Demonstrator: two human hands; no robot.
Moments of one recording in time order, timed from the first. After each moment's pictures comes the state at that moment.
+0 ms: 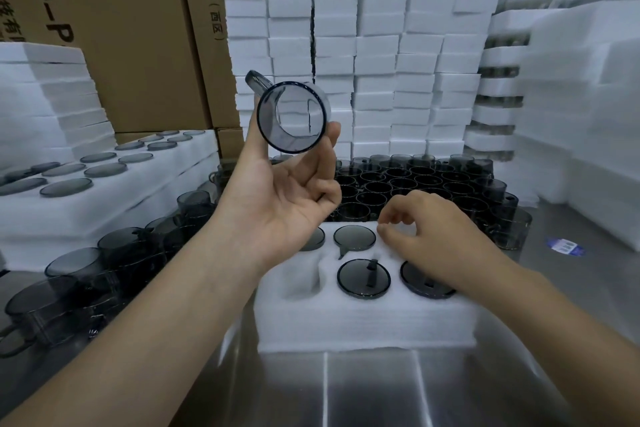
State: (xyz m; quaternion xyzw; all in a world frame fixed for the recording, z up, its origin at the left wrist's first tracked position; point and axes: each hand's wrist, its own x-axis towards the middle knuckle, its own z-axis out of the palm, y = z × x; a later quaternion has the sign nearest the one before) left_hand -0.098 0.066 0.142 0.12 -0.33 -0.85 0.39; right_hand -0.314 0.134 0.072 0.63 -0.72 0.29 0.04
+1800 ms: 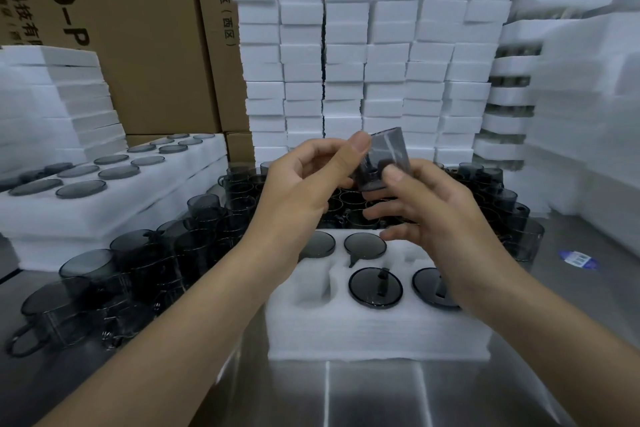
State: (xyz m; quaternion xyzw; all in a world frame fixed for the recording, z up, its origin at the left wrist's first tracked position) left_hand -0.105 0.063 0.125 0.21 -0.68 -0.50 0.49; right_hand -0.261 0.151 0.106 0.51 -0.47 0.67 -0.27
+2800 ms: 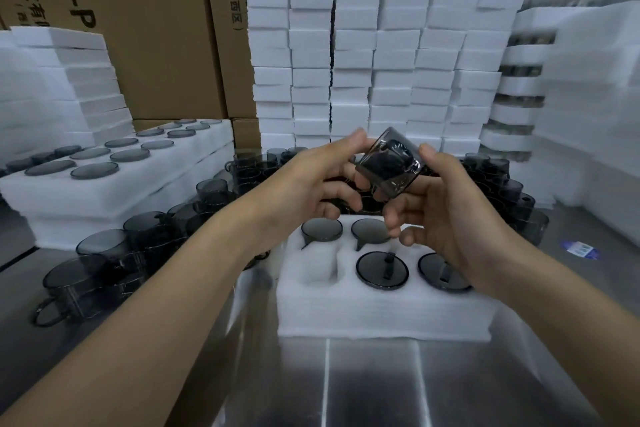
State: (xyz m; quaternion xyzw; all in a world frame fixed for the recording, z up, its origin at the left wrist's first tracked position) left_hand -0.088 0.037 0.130 0.16 -0.76 -0.57 0.28; right_hand -0.273 0.149 0.108 0.50 -0.50 0.58 -0.41
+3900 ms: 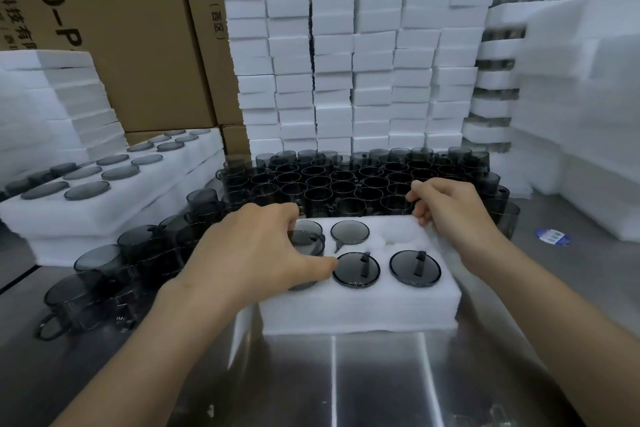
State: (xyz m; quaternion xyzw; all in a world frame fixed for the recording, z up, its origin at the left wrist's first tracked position) left_hand -0.061 0.083 0.118 0.45 -0.88 -0.02 0.18; right_hand -0.350 0.127 0.068 0.43 -0.65 0.61 -0.16
